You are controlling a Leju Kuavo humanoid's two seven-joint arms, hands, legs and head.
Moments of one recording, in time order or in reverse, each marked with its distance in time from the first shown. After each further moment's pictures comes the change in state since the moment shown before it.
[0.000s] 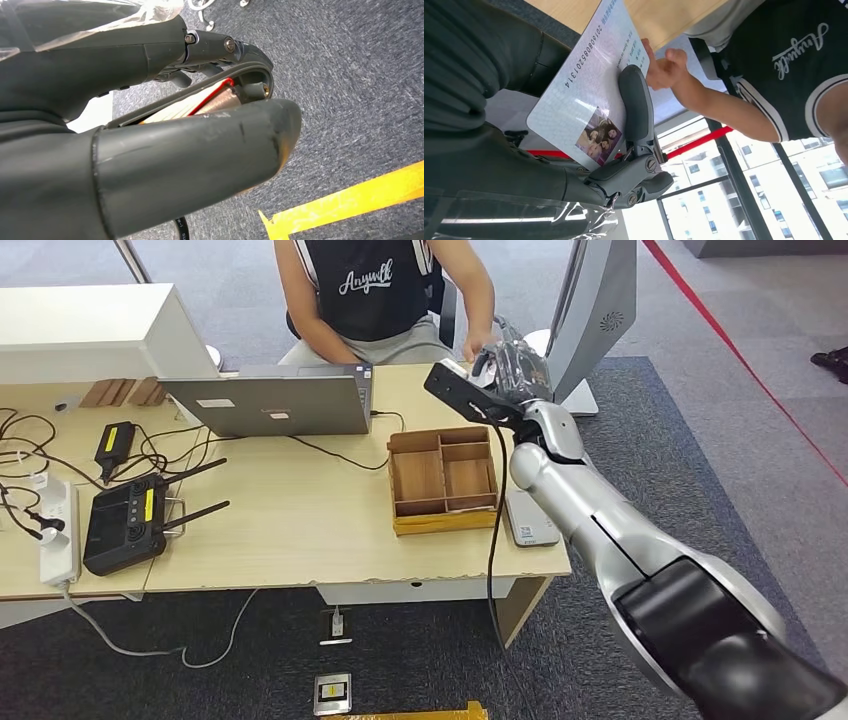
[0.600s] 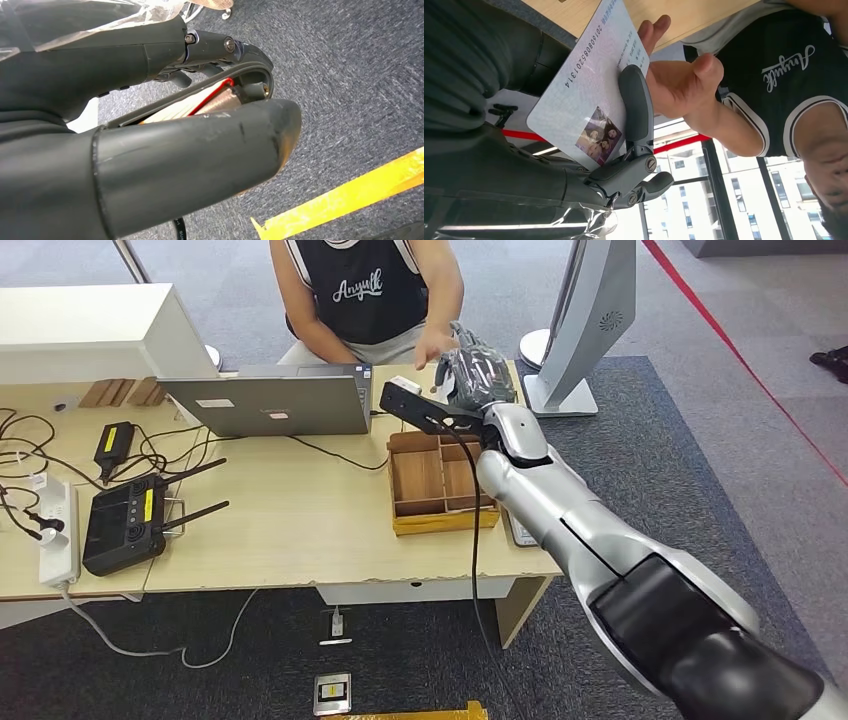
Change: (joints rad) left arm -0.001 0.005 -0.011 0.000 -0.049 -0.015 -0.044; right arm -0.024 0.092 0.076 0.026 0.116 0.041 0.071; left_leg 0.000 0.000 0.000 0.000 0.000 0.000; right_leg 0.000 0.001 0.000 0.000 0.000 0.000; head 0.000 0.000
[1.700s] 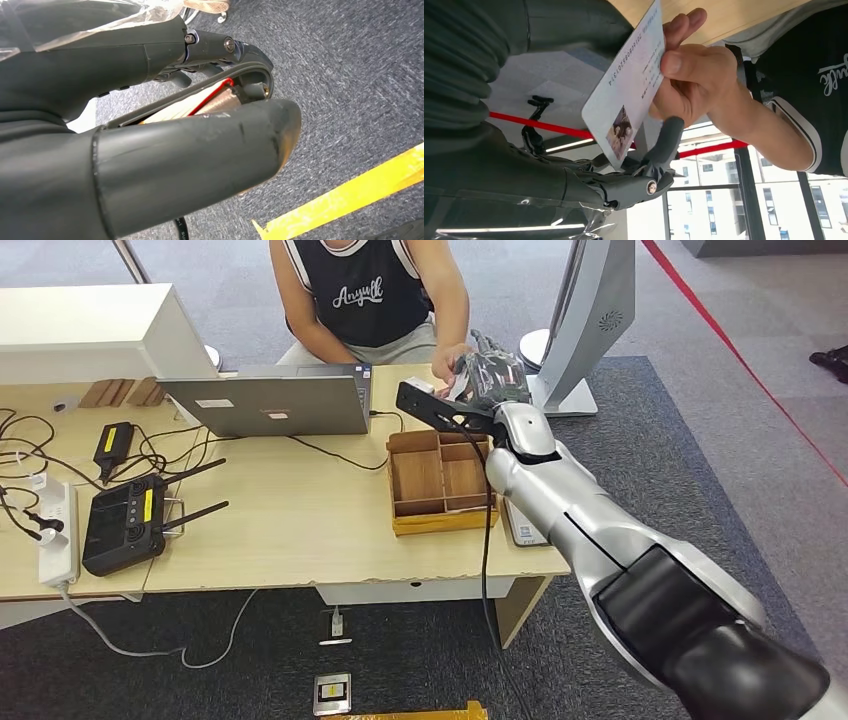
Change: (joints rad) left arm 0.000 0.007 -0.016 0.000 -0.006 -0.015 -0.009; right arm -0.034 -0.009 0.046 0.095 0.009 0.013 0.075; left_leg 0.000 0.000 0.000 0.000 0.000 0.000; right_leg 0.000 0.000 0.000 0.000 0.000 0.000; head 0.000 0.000
